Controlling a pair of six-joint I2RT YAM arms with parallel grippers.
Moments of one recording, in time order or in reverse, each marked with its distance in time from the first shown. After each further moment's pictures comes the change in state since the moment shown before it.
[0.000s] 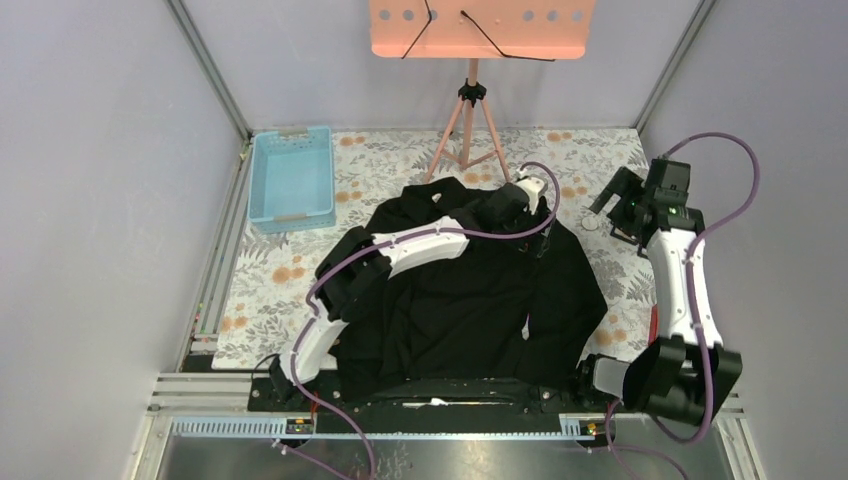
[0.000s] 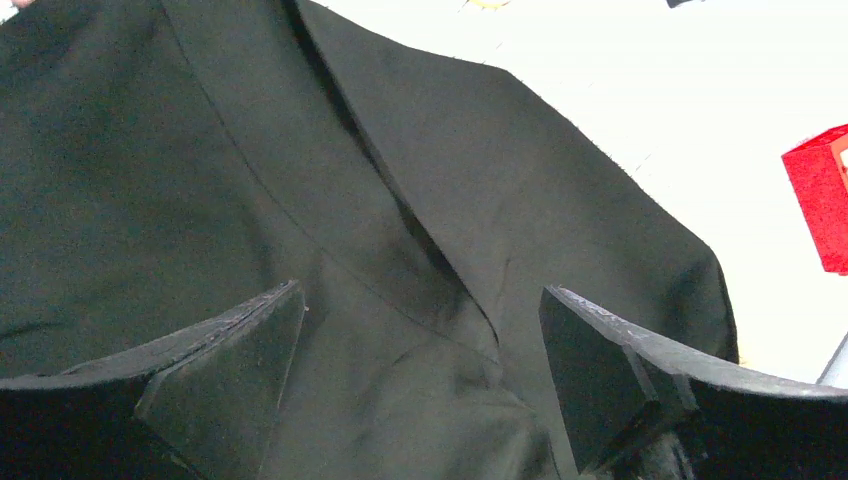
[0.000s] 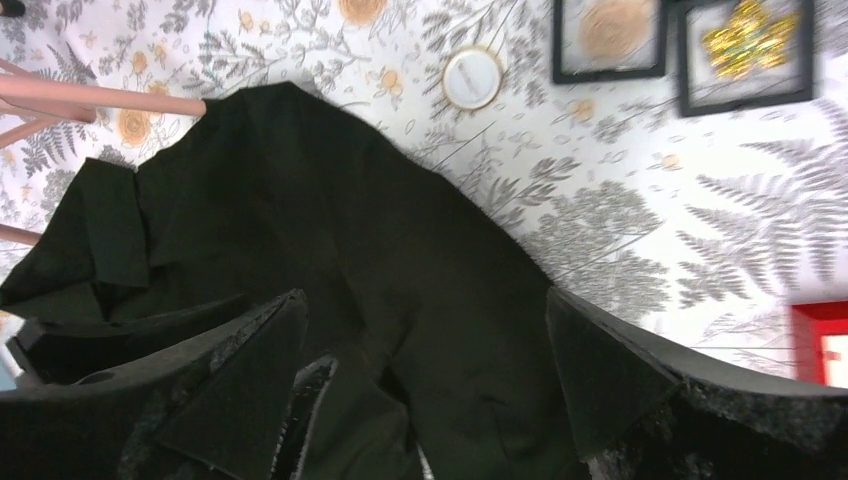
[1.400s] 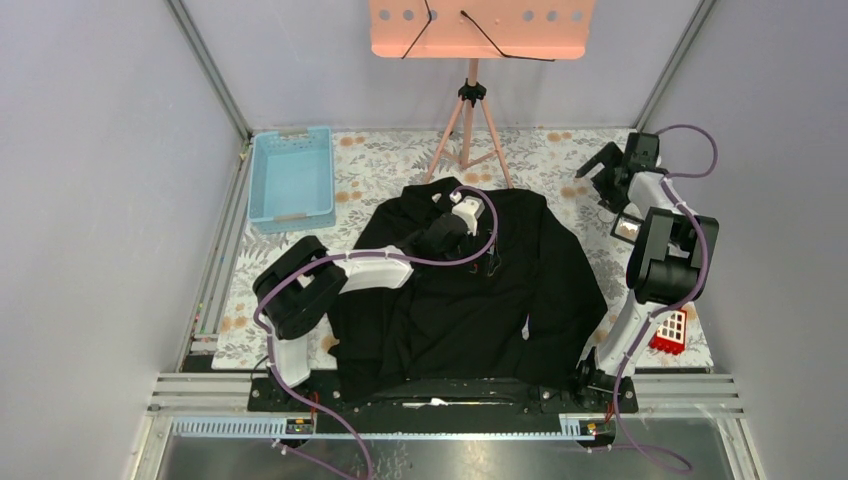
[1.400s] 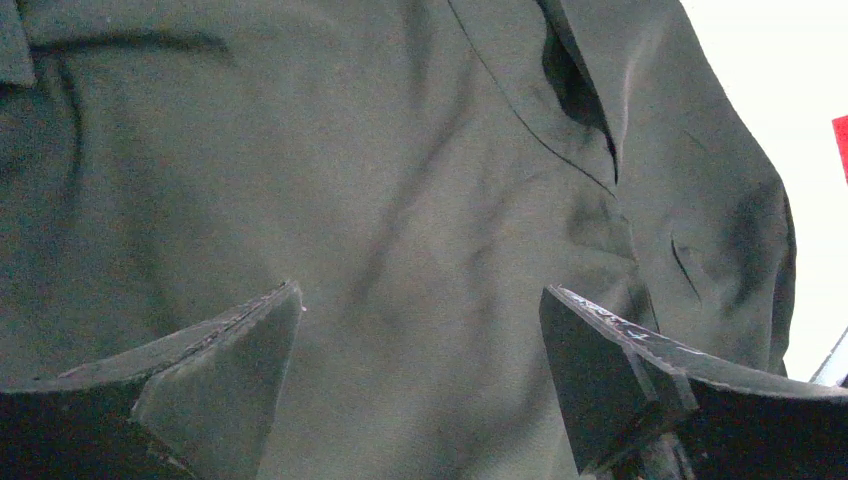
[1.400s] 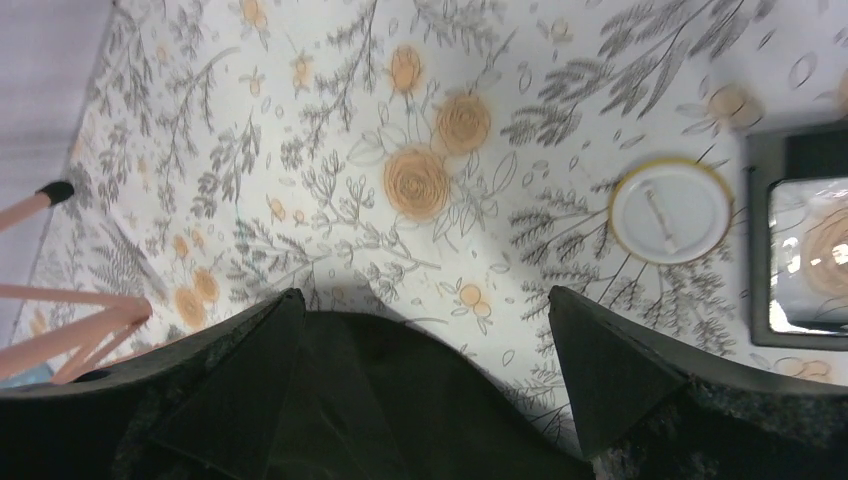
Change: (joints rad) left arm 0.065 -0.355 -0.727 0.401 -0.037 -0.128; right arm -0.001 0.719 0.250 0.370 -0.120 0.262
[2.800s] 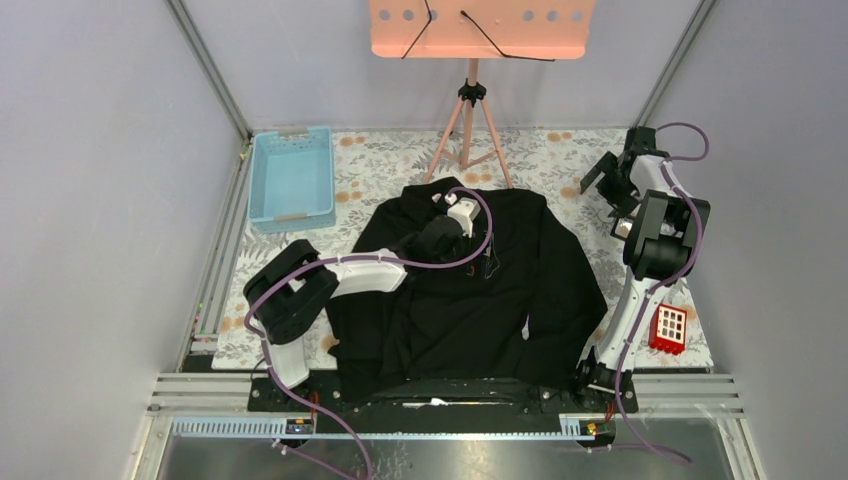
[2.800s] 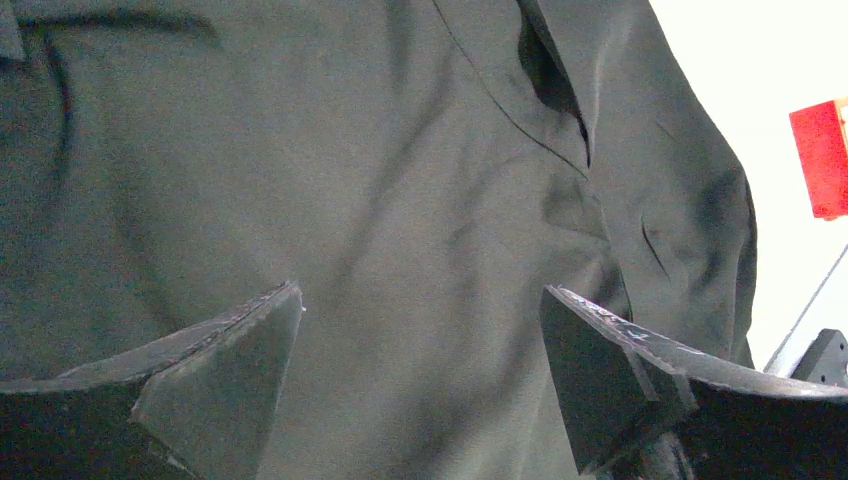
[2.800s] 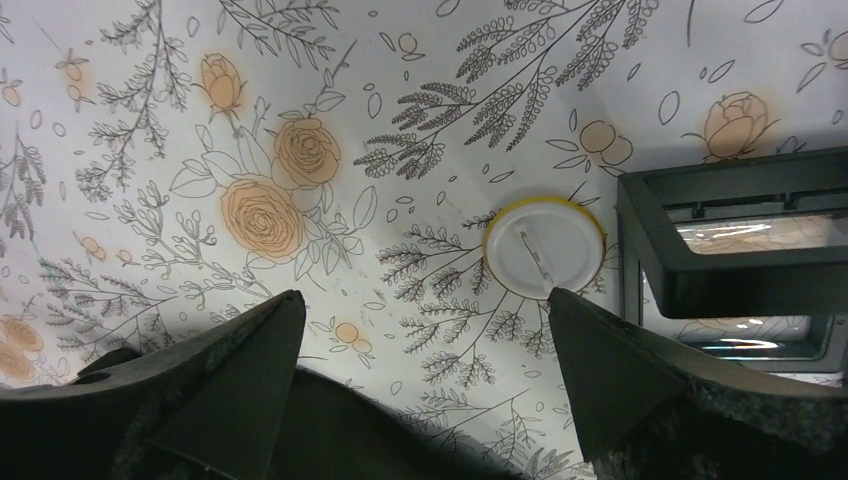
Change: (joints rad) left arm 0.000 -0.053 -0.056 0.026 0.029 -0.026; right arm -0.028 0.241 0.334 -0.355 0.119 -0.157
